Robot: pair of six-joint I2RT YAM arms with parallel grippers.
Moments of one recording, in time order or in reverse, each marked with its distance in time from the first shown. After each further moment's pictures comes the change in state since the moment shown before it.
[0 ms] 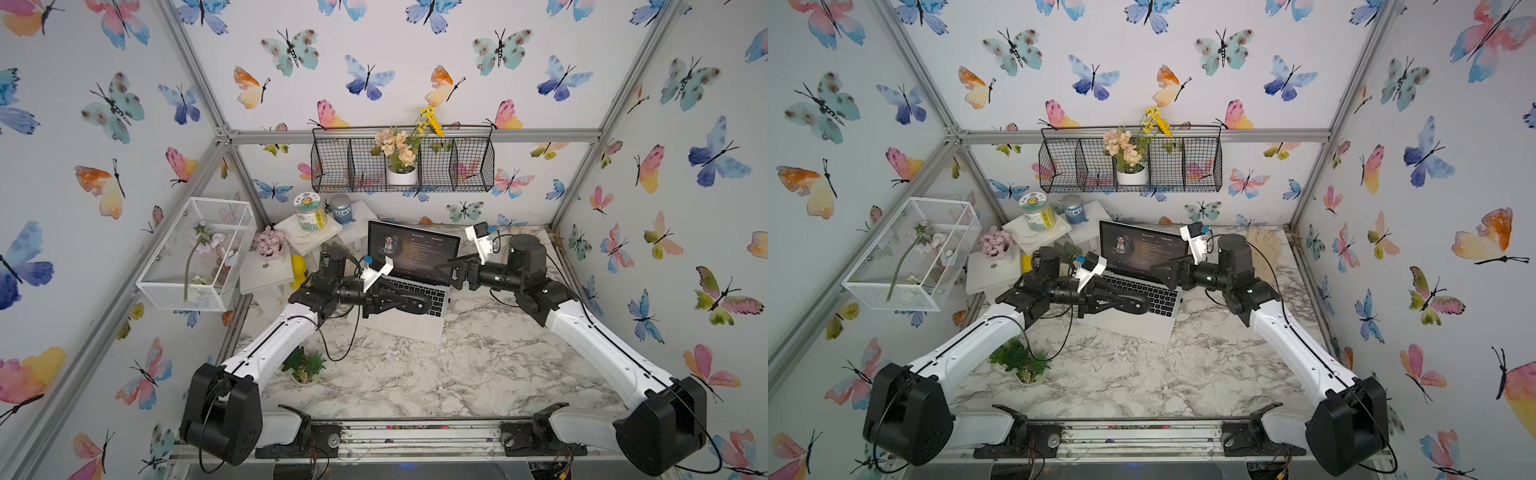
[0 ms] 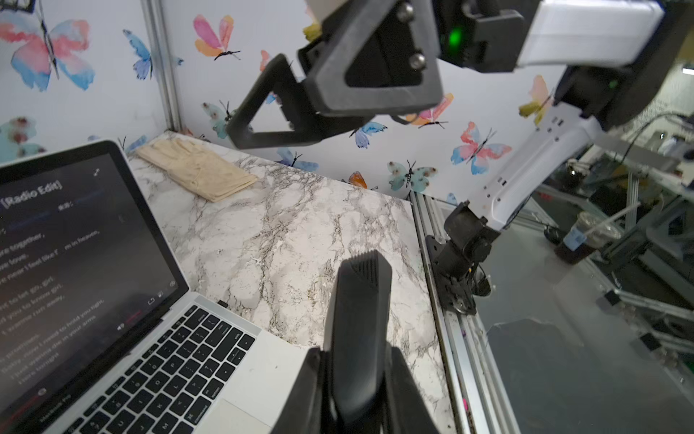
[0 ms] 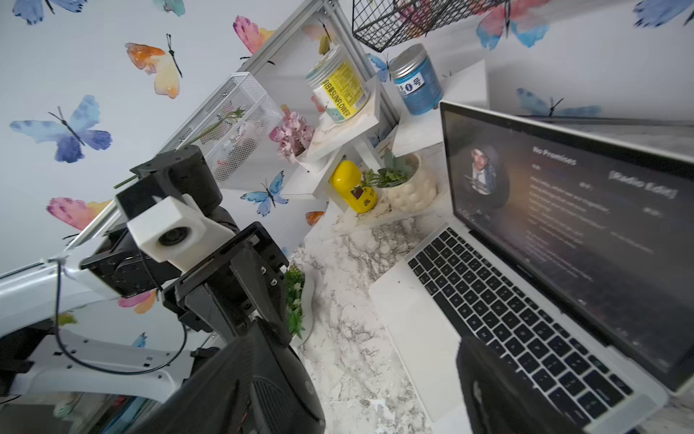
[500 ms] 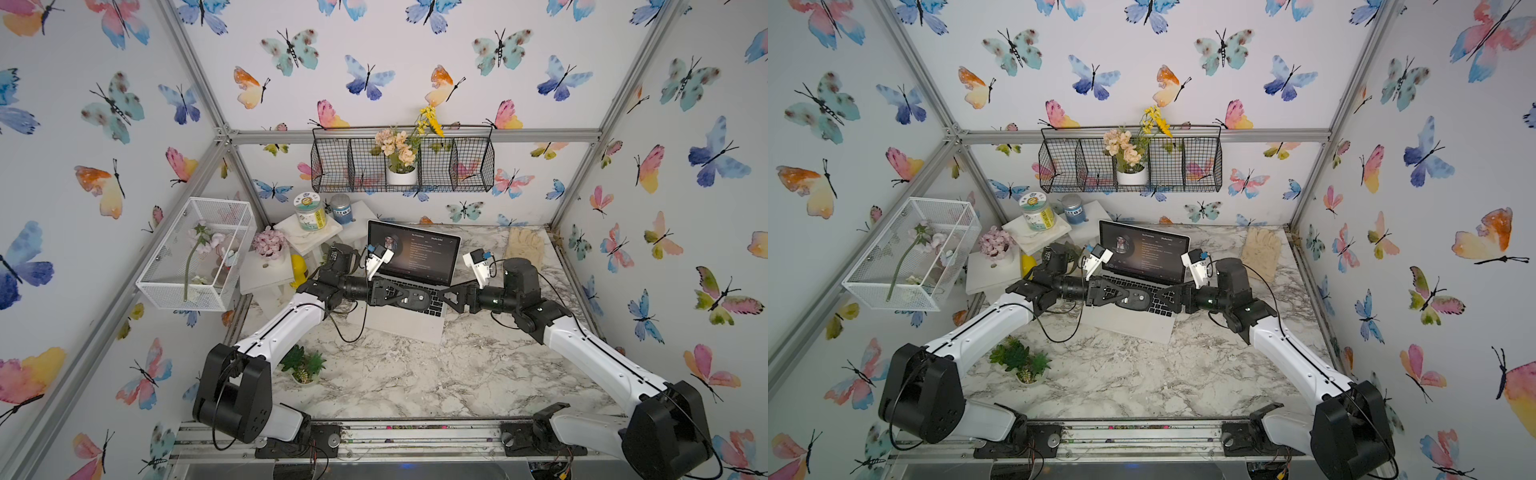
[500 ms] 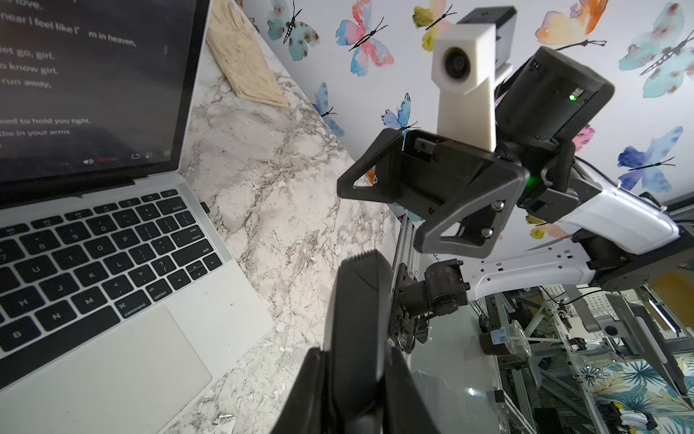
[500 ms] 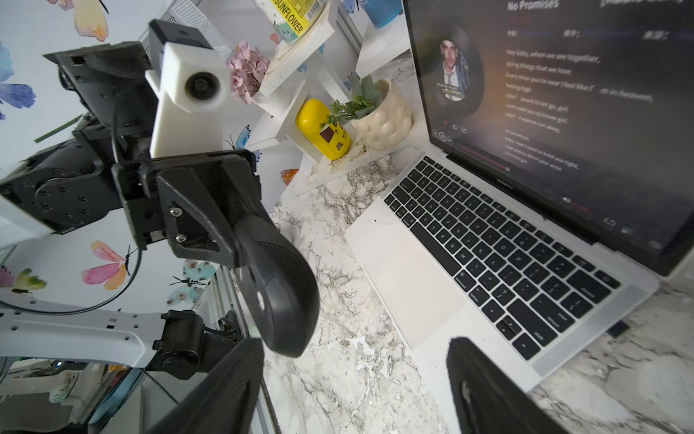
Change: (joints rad) left arm 0.000 0.082 0.034 -0.080 -0.066 -0.418; right arm 0.021 -0.031 -0.213 0.045 -0.048 0.010
